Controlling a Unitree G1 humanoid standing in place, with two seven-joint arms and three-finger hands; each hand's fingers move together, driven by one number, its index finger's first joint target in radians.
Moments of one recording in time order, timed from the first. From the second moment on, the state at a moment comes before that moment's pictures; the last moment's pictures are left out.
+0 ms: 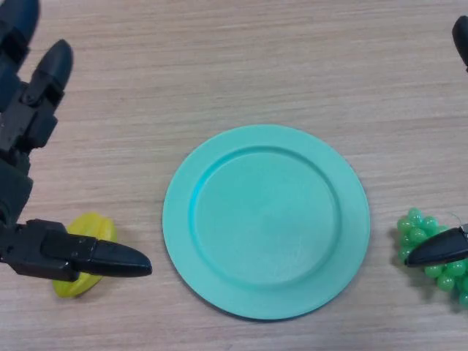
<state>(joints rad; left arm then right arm) 0.03 0.27 0.37 -0.96 -0.45 0.53 -0.17 -0.09 -0.35 -0.30 -0.99 0.38 0.65 0.14</state>
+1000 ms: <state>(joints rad) 0.02 0.27 0.32 -0.88 -0.34 0.47 -0.18 0.08 -0.28 -0.22 -0.39 -0.40 0.20 0.29</state>
